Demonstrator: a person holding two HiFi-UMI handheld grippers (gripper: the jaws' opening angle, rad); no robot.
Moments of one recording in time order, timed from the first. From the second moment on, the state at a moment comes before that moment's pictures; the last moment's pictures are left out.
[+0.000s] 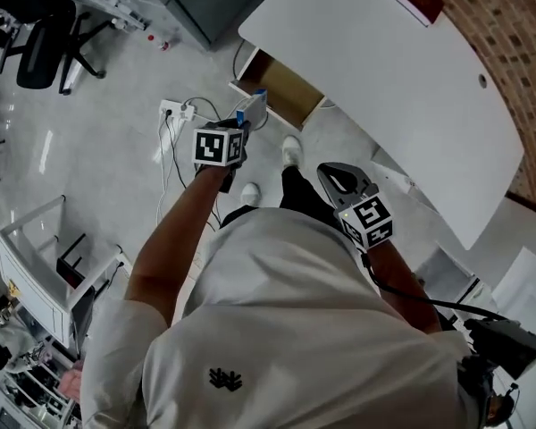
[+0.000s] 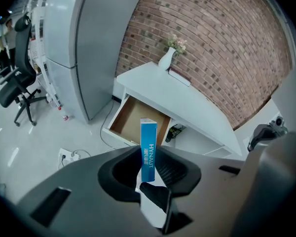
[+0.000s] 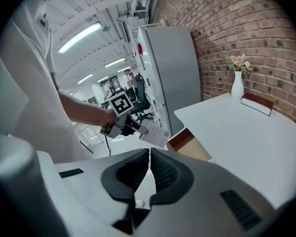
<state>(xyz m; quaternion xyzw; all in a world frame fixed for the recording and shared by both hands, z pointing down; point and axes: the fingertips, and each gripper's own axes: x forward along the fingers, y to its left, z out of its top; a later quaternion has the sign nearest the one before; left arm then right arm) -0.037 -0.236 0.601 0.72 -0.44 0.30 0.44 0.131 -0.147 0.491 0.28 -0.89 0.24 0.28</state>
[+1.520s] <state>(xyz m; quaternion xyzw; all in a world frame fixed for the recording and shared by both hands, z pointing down) -0.037 -0.438 0.856 0.60 -0.49 0.34 0.54 0.238 -0.263 0.622 0.23 -0.84 0.35 0.34</state>
